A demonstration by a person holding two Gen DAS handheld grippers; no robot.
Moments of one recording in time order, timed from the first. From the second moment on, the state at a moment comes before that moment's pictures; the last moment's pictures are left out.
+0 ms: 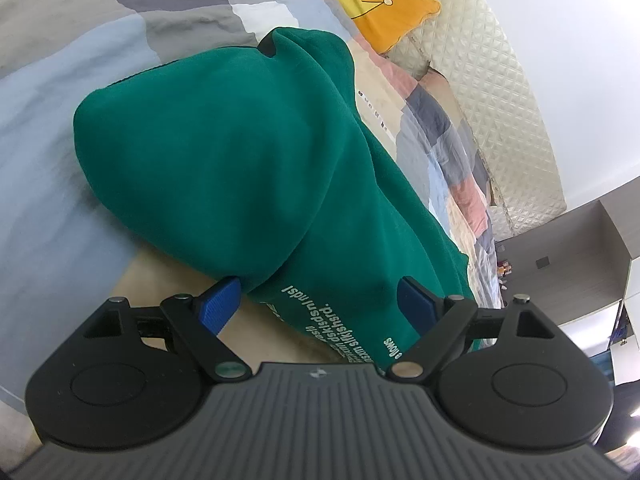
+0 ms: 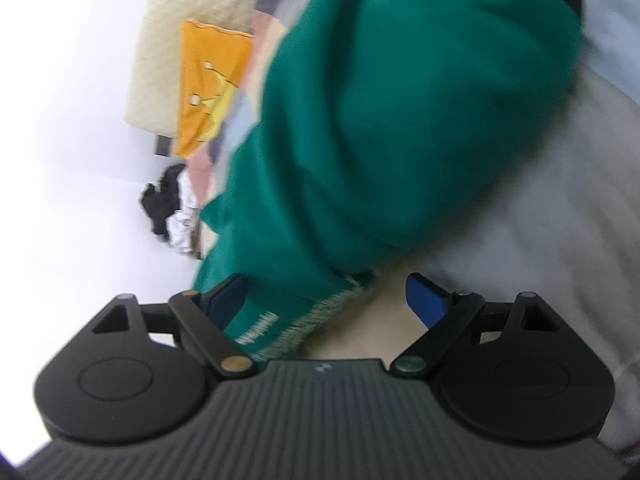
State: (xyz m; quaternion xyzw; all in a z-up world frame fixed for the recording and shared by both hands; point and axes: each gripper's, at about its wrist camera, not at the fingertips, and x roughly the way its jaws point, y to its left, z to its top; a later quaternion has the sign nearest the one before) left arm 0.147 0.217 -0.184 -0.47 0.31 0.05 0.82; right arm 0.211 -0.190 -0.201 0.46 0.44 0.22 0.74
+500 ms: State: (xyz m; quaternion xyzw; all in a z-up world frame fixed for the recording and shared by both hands) left arm 0.142 0.234 -0.206 -0.56 0.30 0.05 0.77; right arm 0.237 -0.210 -0.236 0.60 0.41 0.14 0.67
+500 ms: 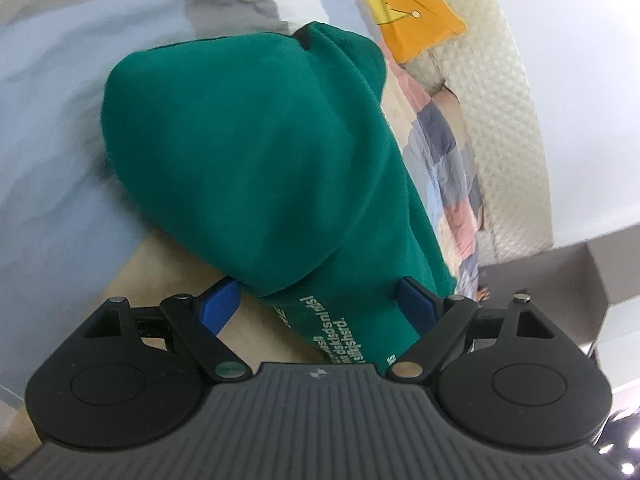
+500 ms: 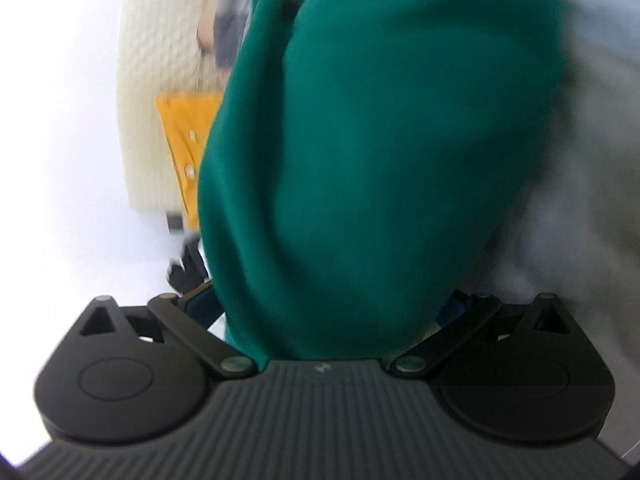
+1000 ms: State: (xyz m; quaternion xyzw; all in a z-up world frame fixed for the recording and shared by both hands) left arm 0.123 0.259 -0.225 -0.64 0.25 0.09 0.72; right arm 0.207 -0.263 -0.239 0.67 0.36 0.07 0.65
